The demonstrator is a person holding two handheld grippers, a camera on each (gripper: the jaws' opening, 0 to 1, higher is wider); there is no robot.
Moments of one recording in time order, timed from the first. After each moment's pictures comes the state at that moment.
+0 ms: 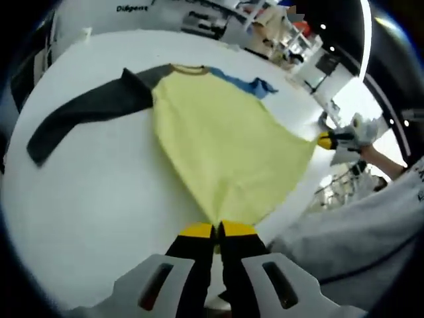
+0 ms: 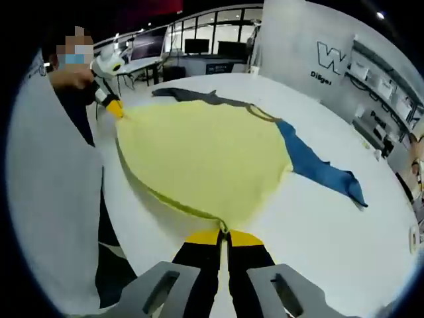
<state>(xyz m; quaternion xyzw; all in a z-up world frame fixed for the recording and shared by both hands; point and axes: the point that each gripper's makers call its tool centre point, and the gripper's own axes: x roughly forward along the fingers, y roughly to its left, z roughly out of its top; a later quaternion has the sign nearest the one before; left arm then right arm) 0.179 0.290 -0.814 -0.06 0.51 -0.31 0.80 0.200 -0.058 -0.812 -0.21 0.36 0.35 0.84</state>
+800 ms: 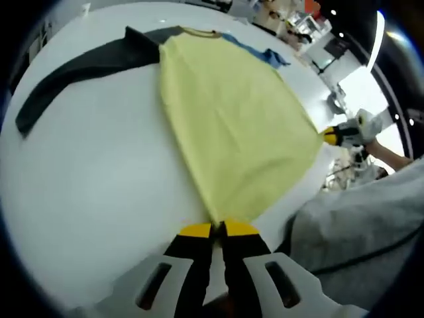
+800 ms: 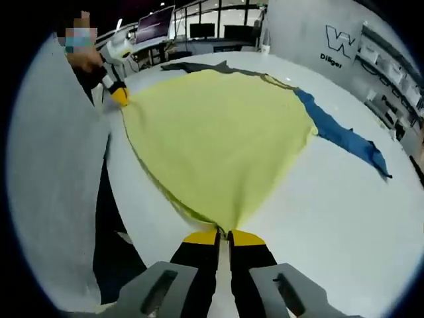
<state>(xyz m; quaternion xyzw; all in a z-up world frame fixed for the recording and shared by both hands) 0.155 0.304 -0.856 -0.02 0.57 -0.30 0.77 0.168 -0.054 -0.860 -0.16 0.42 0.36 0.82</state>
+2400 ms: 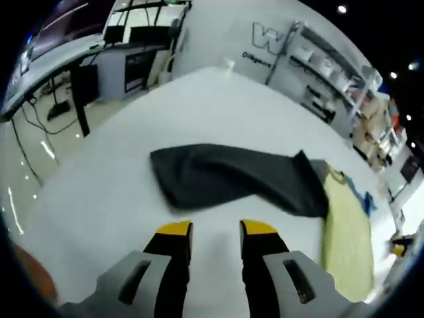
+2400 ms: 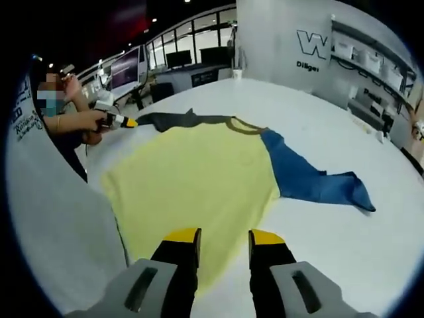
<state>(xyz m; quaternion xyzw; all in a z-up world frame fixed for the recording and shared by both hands) 0.324 0.487 -0.847 -0.19 0.37 0.07 0.91 0.278 -0.036 -0.776 -0.11 0.37 0.34 0.86</state>
